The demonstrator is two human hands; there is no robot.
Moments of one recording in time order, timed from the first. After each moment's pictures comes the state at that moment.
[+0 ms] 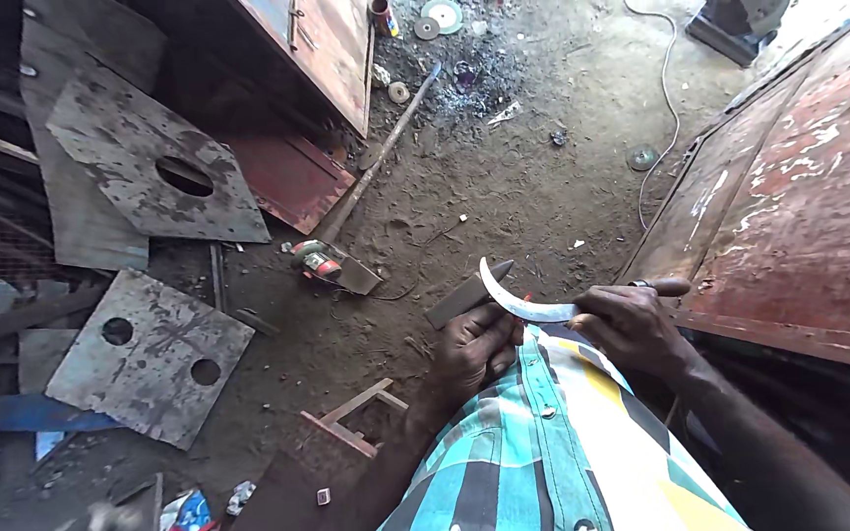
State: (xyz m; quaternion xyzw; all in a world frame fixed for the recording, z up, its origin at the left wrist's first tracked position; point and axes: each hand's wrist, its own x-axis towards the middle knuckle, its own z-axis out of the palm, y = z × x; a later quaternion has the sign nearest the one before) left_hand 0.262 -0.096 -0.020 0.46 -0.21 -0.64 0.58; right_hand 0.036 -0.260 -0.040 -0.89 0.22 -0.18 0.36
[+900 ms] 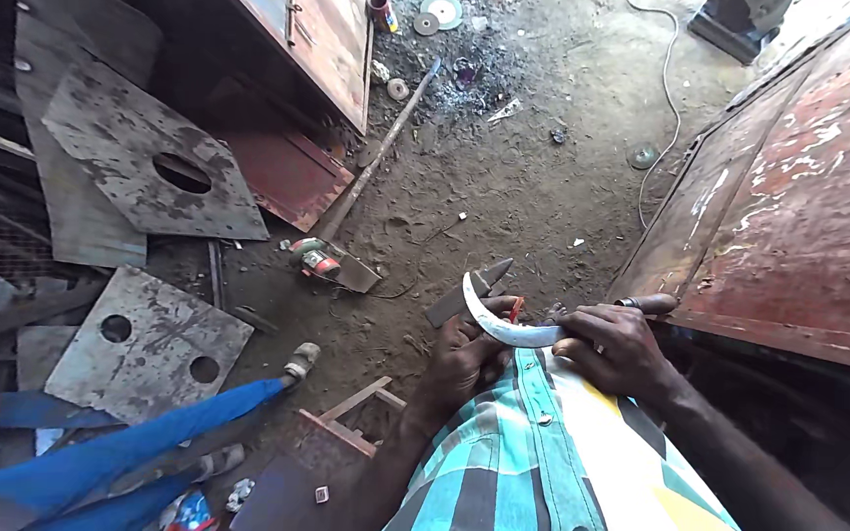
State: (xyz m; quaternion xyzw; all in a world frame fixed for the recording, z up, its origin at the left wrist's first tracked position) left_hand 0.264 -0.091 -0.021 0.45 -0.18 -0.65 0.58; right_hand 0.041 -0.229 -0.040 -0.89 0.20 -0.21 0.36
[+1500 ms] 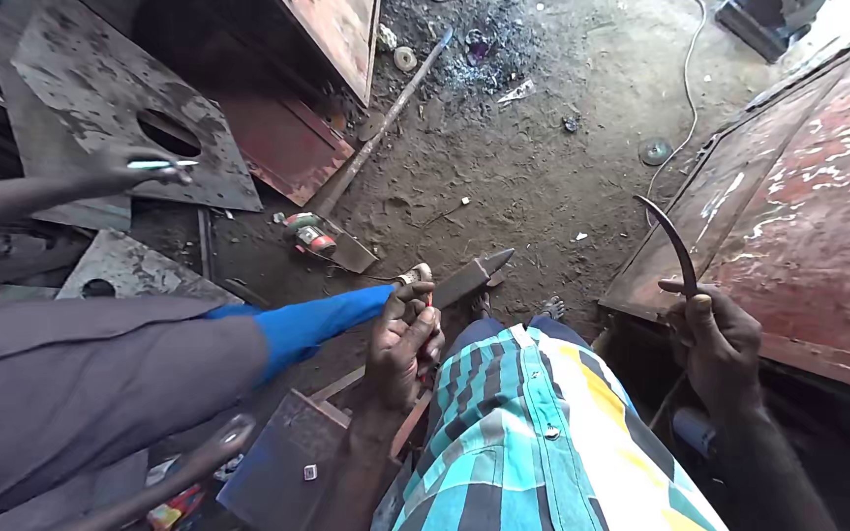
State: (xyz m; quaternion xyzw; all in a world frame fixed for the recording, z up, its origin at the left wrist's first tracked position) left_hand 0.316 -0.053 -0.039 0.60 -0.16 -0.49 0.61; right_hand -0.028 -0.258 -0.046 -0.65 0.45 -0.29 0.54
